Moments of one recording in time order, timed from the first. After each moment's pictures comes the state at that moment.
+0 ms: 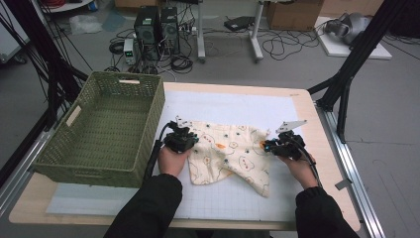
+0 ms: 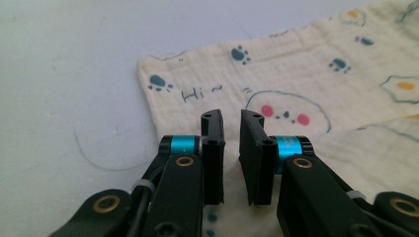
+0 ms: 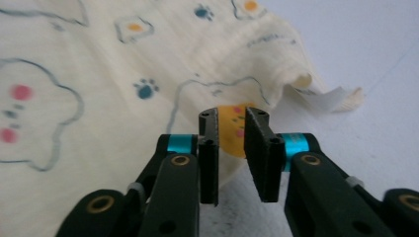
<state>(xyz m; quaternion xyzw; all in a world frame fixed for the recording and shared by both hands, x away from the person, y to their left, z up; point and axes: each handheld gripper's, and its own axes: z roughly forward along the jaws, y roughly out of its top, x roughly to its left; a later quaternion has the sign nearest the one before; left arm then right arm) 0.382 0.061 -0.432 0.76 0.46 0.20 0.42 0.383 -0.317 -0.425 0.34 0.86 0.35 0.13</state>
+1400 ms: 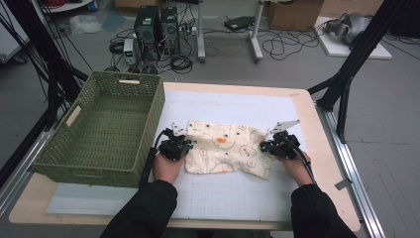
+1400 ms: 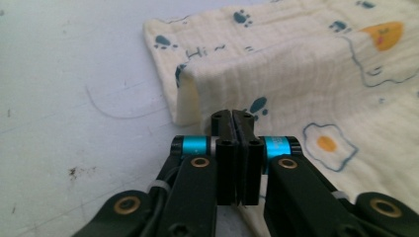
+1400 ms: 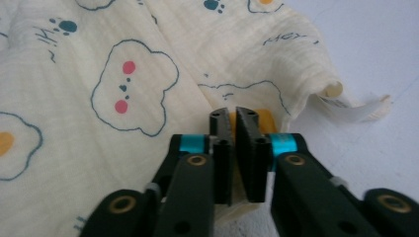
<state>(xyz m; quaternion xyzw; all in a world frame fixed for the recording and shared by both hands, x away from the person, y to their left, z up) 0.361 0.071 -0.441 0.77 0.46 0.20 0.40 0.389 -0.305 -0.432 0.33 0.88 0.33 0.13</state>
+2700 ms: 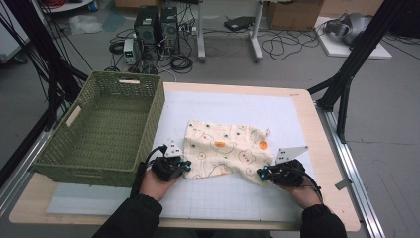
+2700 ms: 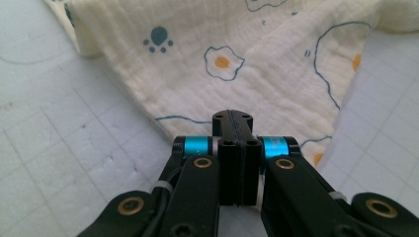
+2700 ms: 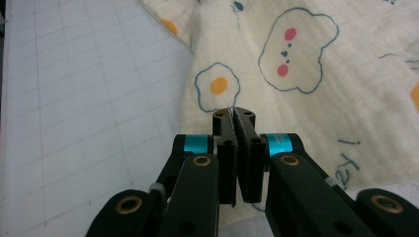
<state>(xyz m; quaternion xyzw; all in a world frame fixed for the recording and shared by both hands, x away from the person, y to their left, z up) 0.306 0.091 -0.441 0.84 0.35 0.12 0.40 0.305 -0.302 -0.435 0.23 0.89 0.39 0.06</state>
